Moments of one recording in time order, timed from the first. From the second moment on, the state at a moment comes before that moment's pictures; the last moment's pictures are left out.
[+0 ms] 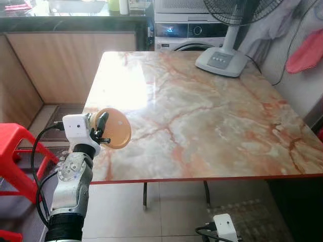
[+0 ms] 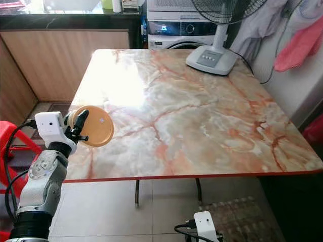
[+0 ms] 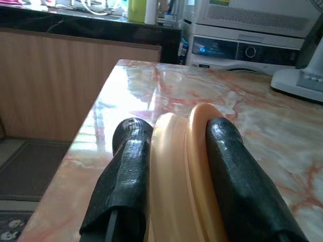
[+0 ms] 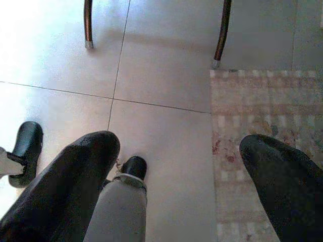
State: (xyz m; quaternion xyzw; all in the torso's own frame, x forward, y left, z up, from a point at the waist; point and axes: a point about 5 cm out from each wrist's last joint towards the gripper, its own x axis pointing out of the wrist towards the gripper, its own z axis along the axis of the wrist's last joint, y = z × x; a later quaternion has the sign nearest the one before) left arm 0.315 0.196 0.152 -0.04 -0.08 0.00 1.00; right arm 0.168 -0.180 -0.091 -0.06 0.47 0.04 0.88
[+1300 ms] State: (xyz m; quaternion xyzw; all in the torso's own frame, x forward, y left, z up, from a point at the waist) left arm 0.320 0.198 0.156 -0.05 -0.09 0.00 0.99; right arm 0.173 -0.179 -0.089 -0.06 0.47 0.04 0.88
